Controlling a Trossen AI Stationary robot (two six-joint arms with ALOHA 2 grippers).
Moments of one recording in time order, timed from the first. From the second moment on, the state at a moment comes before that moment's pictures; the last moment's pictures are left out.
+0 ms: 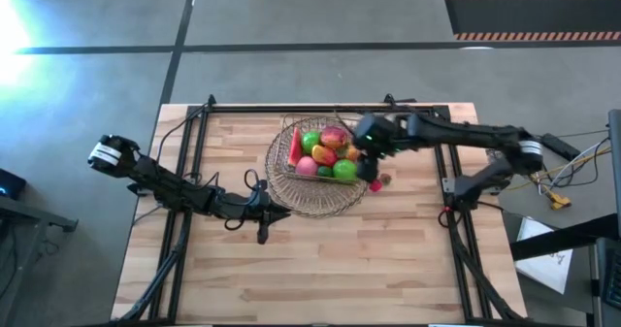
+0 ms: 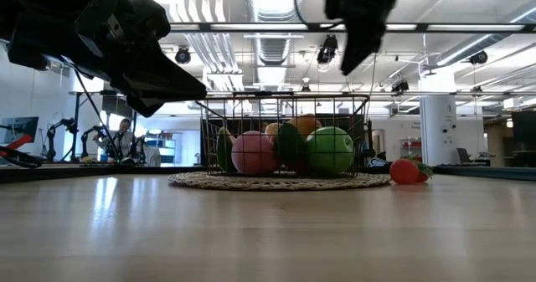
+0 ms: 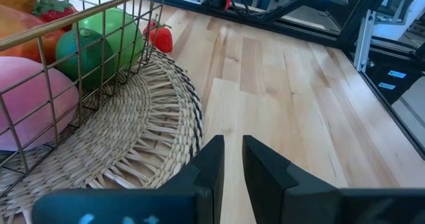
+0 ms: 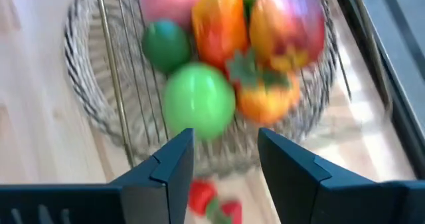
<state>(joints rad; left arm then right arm) -0.31 1.35 0.37 0.67 -0.33 -0.36 -0.21 1.47 1.34 -0.94 0.09 0.07</state>
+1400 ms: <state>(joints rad) -0.31 1.36 0.37 0.69 -0.33 -0.36 -0.18 1.17 0.48 -0.41 0.06 0.17</state>
